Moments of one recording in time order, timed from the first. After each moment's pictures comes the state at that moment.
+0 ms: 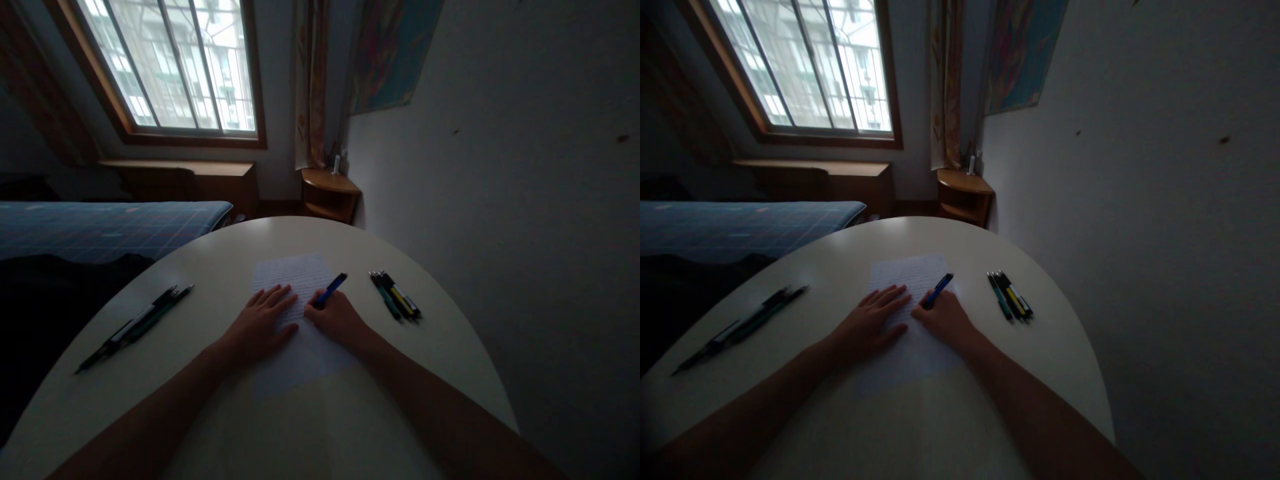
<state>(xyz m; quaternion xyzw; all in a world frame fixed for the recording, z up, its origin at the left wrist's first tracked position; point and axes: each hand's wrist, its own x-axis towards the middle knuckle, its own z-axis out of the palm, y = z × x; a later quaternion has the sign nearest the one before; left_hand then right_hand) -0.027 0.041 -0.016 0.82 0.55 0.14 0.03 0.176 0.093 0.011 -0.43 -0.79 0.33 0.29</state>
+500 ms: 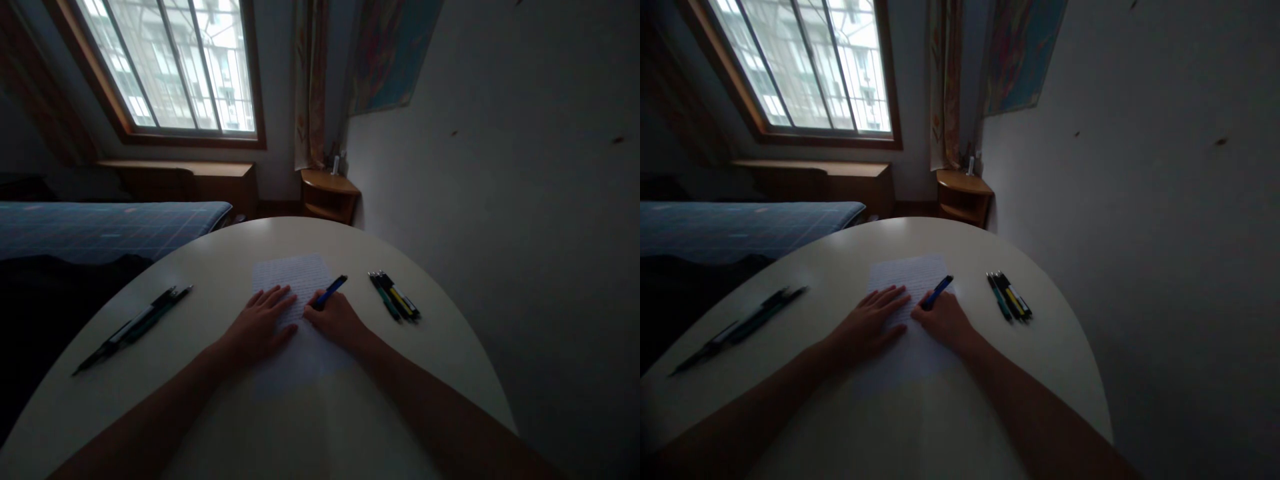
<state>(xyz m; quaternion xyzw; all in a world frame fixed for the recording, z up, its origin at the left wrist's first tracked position) -0.028 0.042 -0.016 0.82 0.55 0.14 0.04 0.177 0.093 0.008 -0.43 -0.79 0.33 0.30</state>
